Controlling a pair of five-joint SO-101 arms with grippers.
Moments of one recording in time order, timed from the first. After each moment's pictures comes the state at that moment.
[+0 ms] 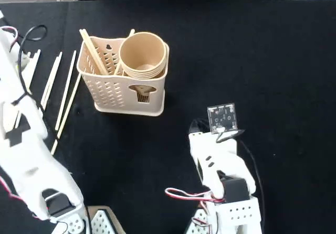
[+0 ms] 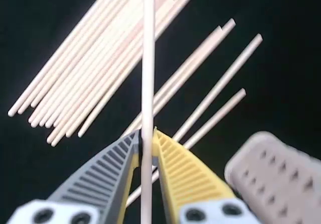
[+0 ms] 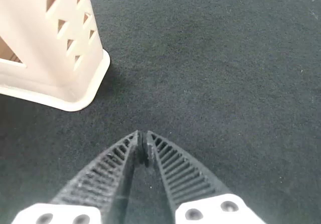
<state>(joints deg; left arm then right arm) -29.5 22.5 -47.6 101.1 6.9 -8.6 -102.3 96.8 50.6 1.7</state>
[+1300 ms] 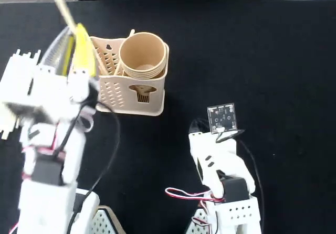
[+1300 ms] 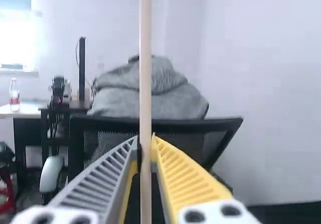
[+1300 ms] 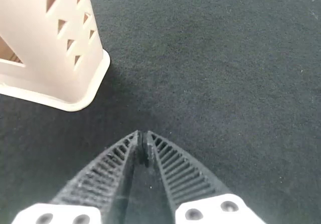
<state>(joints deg) 4.5 -66.0 54.7 5.3 1.7 -8.6 -102.3 96.8 50.6 1.7</state>
